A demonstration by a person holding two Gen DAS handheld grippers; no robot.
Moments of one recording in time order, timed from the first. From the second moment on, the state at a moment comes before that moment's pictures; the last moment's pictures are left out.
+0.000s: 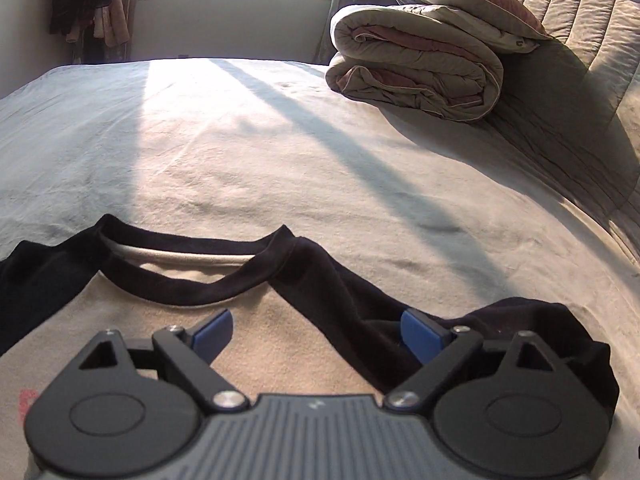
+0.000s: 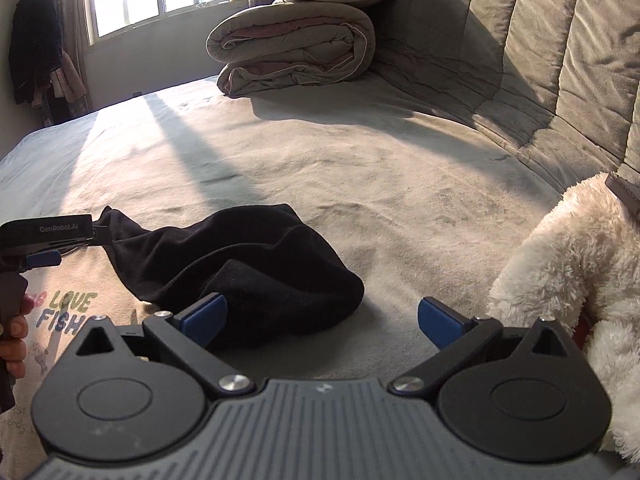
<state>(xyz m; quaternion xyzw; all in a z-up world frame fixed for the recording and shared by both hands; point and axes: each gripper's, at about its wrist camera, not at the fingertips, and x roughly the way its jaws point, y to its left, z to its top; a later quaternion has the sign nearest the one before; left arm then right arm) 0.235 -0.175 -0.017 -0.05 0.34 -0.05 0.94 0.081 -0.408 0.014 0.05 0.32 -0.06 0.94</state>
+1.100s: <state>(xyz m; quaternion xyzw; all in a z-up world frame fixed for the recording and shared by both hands) 0.264 -0.129 -0.041 -0.10 0.31 -0.10 0.94 0.111 -0.377 -0.003 -0.02 0.36 -0.10 0.93</state>
